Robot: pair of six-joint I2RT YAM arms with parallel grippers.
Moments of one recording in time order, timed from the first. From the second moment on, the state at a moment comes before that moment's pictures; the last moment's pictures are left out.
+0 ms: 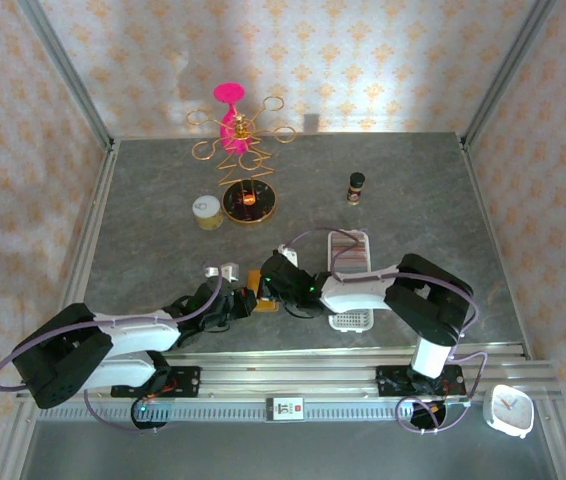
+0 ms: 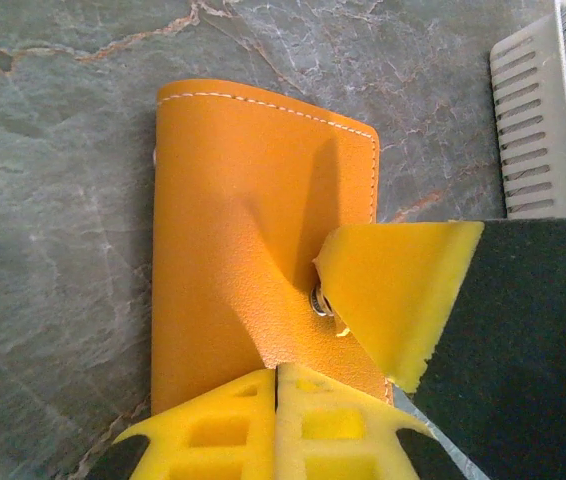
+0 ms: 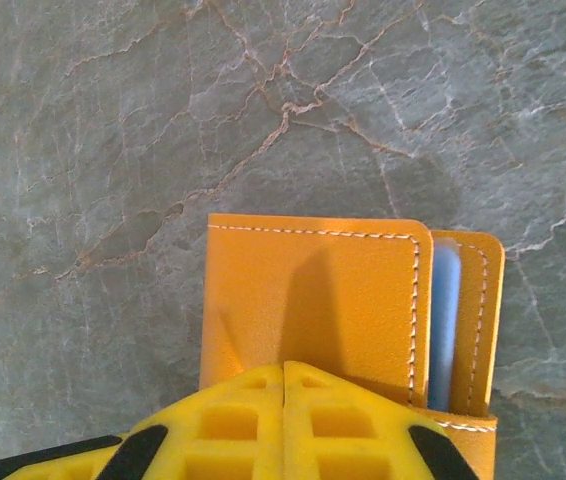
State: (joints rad) left arm -0.75 1.22 0.19 0.36 0.00 -0.97; right arm 1.06 1.76 0.86 0.08 0.12 1.05
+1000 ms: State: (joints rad) left arm -0.75 0.91 0.14 0.13 -0.14 -1.08; right arm 1.21 1.85 0.89 0.05 0.47 1.12
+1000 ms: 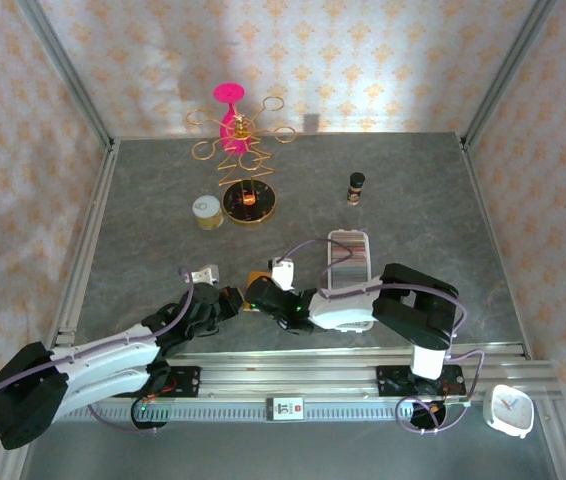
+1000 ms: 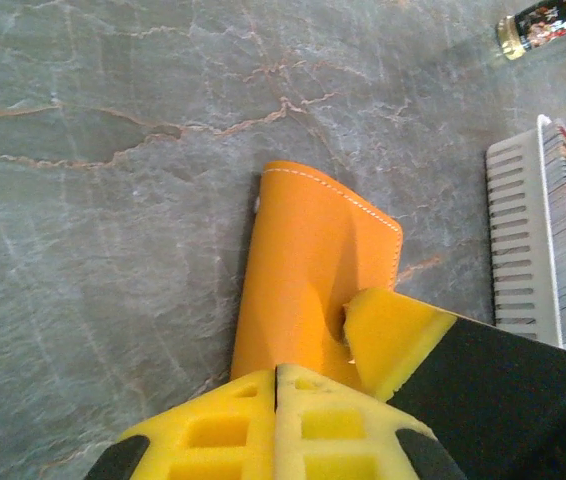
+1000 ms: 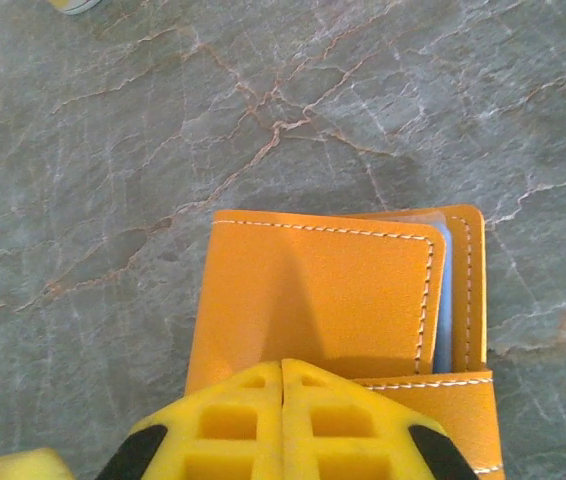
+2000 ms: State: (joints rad) left arm -0.75 0.96 0.12 0.14 -0.07 -1.08; right arm 1.16 1.72 0.81 0.08 0.22 1.11
